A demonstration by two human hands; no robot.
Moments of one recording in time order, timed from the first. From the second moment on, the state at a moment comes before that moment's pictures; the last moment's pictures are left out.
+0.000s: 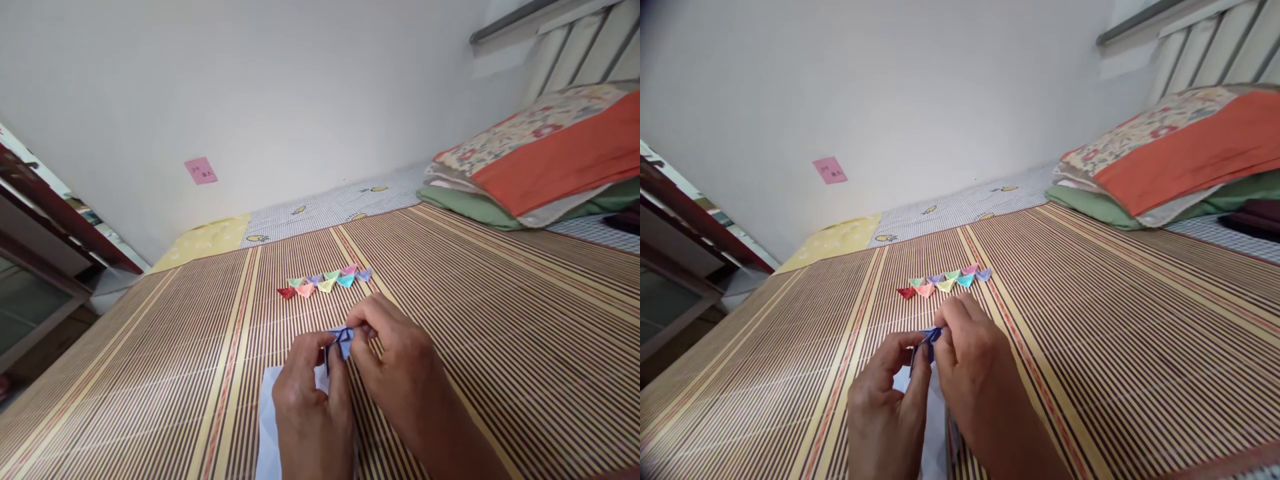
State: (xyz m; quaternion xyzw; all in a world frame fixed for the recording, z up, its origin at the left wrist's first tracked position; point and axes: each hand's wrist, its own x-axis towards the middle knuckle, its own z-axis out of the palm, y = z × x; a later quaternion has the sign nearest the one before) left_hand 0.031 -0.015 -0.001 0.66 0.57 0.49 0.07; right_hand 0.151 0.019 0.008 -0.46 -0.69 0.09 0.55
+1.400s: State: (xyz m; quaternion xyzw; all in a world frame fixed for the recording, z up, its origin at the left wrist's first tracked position) left_hand 0.013 -0.011 0.001 0.59 0.60 0.52 0.17; right_hand 0.145 0.014 0.010 -0.40 -0.79 0.11 0.45
